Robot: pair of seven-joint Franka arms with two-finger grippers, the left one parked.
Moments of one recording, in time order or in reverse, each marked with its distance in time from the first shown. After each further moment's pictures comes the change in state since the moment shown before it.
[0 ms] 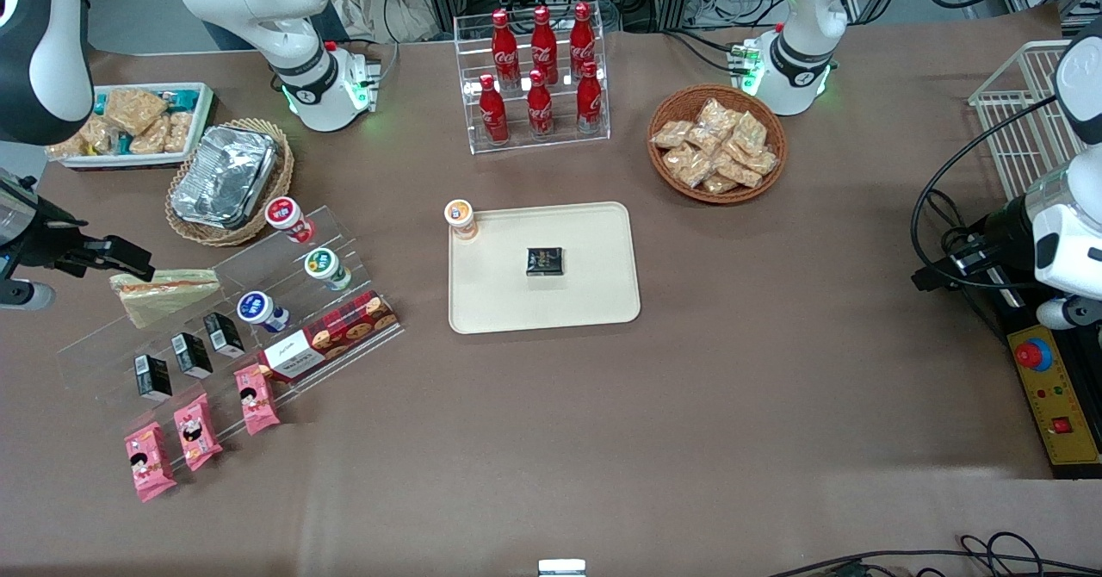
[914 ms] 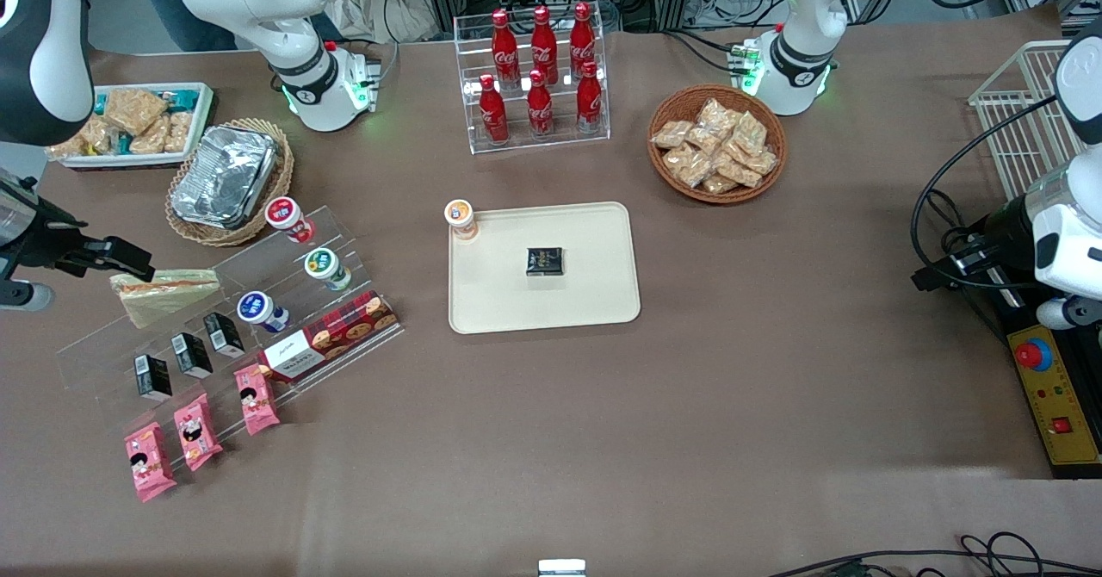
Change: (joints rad) arm -0.002 0.002 -0.003 0.002 -0.001 -0.001 0.054
